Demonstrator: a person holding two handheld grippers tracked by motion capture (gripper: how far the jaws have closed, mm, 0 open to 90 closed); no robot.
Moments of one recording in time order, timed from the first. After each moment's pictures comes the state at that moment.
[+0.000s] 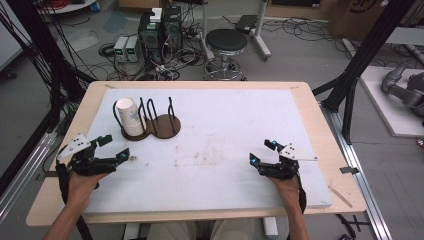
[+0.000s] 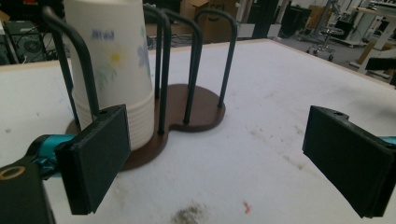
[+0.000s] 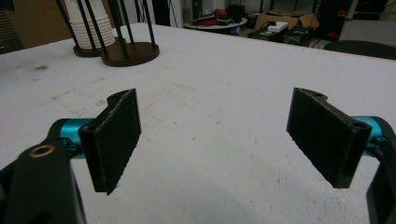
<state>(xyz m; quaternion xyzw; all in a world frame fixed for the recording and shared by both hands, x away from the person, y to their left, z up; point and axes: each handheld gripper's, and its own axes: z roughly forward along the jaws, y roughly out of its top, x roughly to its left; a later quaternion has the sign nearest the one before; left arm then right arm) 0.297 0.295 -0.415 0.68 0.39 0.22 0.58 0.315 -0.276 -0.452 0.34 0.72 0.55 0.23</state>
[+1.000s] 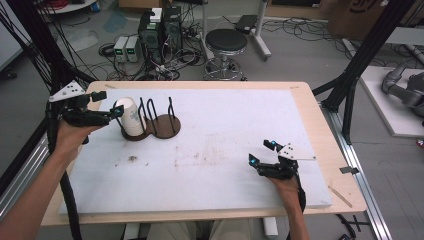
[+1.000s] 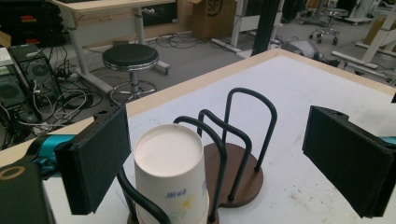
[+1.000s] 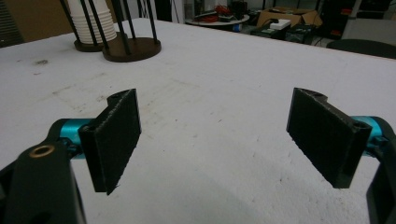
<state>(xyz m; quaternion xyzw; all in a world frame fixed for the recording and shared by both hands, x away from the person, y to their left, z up) 0.382 0.307 -0.324 0.72 0.36 0.23 0.55 0.314 -0.274 -0.452 0.34 0.73 0.55 0.22</state>
